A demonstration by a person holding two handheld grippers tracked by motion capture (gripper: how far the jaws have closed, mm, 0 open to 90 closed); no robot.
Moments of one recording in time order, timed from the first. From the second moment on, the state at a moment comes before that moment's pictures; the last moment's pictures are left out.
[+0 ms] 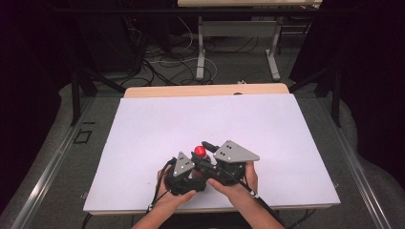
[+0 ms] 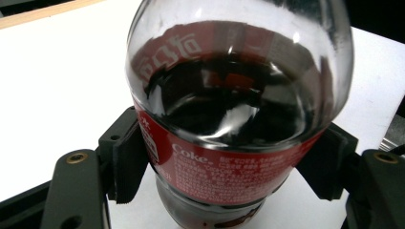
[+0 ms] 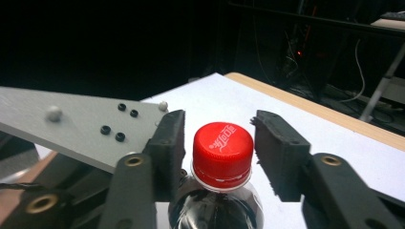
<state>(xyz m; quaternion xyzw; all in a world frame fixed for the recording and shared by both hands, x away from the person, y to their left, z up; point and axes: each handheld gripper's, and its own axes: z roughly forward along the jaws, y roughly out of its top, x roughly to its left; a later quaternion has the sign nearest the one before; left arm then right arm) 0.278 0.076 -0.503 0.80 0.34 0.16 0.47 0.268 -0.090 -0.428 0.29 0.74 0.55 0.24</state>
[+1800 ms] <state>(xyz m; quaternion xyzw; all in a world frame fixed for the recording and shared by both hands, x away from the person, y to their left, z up) 0.279 0.080 -0.499 0.80 0.34 0.16 0.47 0.272 -0.089 -0.429 0.25 0.75 0.56 0.24</state>
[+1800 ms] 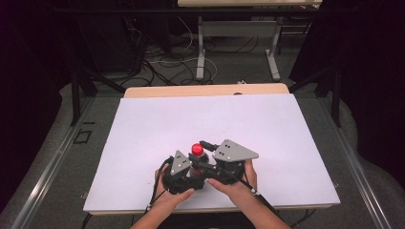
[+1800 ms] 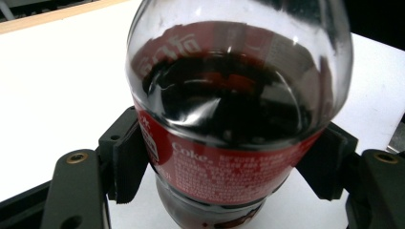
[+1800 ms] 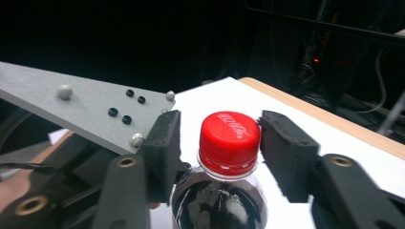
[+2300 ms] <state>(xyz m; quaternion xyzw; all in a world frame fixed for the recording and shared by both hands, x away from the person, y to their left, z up) 0.273 0.073 -0.499 0.81 0.30 0.14 0.48 0.301 -0.126 -0.426 0.17 0.78 0.59 0.11</state>
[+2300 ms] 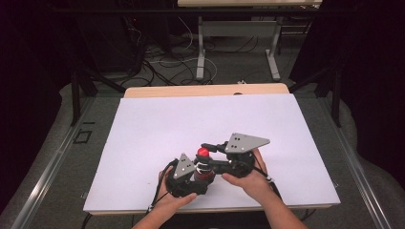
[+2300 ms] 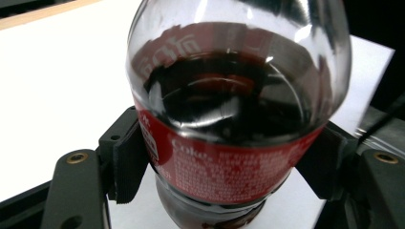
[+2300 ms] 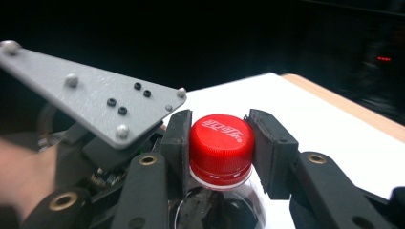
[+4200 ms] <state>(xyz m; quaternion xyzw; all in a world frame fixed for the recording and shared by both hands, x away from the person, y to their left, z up) 0.267 0.066 -0.500 0.82 0.27 0.12 0.48 0.308 -0.146 -0.422 0.08 0.79 0.60 0.05</state>
